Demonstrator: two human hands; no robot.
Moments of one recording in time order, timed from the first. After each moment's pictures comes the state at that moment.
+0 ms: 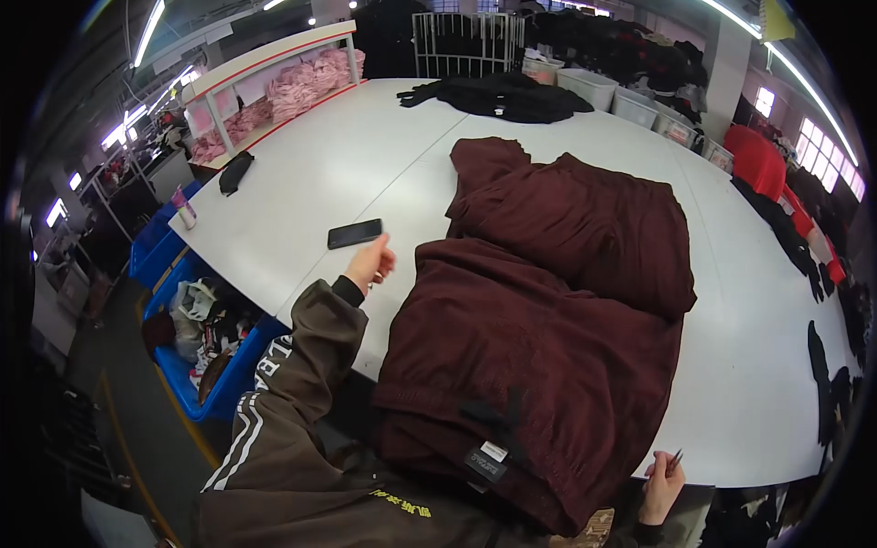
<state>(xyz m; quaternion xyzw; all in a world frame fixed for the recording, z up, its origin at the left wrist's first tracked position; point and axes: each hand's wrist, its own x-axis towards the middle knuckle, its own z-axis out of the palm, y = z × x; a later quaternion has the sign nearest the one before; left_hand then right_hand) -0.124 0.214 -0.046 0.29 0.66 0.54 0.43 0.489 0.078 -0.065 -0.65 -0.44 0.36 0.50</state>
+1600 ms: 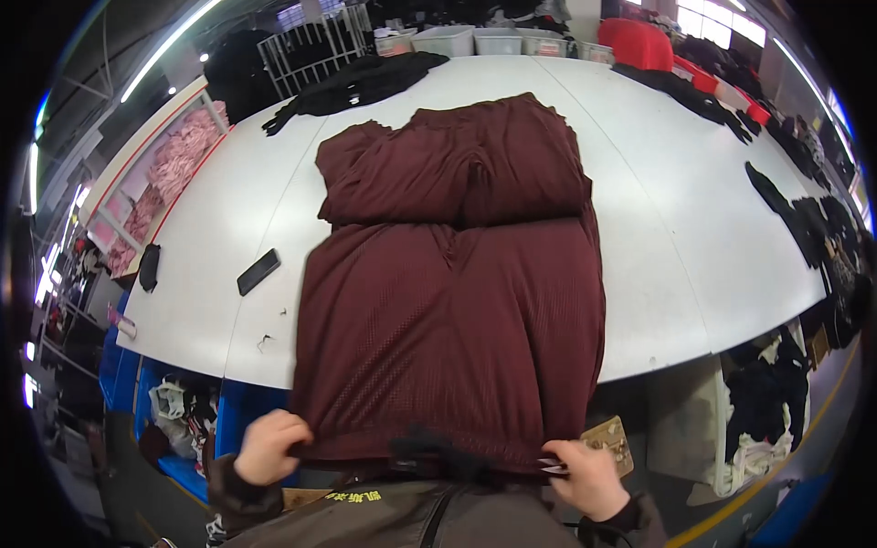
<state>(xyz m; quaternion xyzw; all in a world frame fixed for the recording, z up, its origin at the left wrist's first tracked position) -0.009 -0.020 0.041 0.84 0.52 0.05 0.13 0.425 -0.027 -0.010 -0.51 -0.79 0.23 0.26</state>
